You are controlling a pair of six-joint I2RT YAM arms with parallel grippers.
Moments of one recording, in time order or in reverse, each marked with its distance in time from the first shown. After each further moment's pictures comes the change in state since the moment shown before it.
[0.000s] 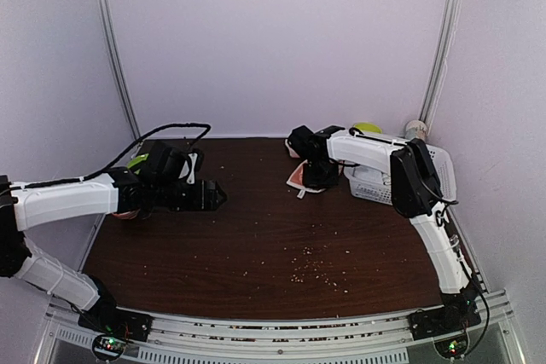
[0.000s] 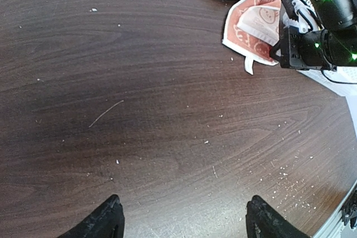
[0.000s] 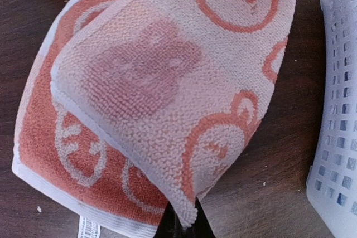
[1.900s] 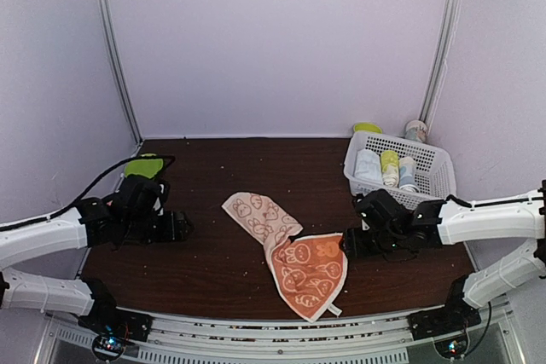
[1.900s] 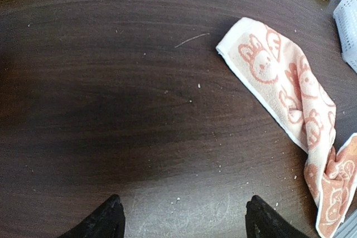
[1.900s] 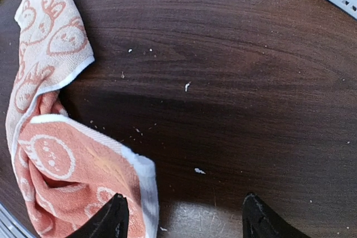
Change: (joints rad) left arm 0.000 -0.333 -0.279 -0.183 -0.132 -0.117; right arm 0.273 -1.172 -1.489 0.633 -0.184 -0.043
